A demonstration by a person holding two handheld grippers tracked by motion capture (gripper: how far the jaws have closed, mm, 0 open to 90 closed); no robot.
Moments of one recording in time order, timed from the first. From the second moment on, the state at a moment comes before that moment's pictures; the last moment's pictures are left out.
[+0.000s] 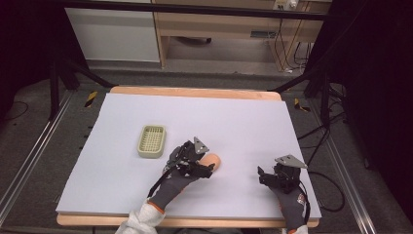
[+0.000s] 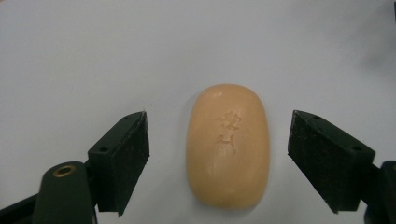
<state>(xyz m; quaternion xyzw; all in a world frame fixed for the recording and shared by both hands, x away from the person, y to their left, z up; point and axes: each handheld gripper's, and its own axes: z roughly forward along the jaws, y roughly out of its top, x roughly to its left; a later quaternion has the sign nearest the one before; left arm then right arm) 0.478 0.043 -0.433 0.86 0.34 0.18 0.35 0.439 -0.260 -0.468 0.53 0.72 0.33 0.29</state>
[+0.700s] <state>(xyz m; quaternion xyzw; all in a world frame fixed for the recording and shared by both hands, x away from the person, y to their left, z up) 0.488 0.030 -0.450 0.87 0.34 0.16 0.31 0.440 -0.261 -0.469 0.54 0.72 0.33 0.29</state>
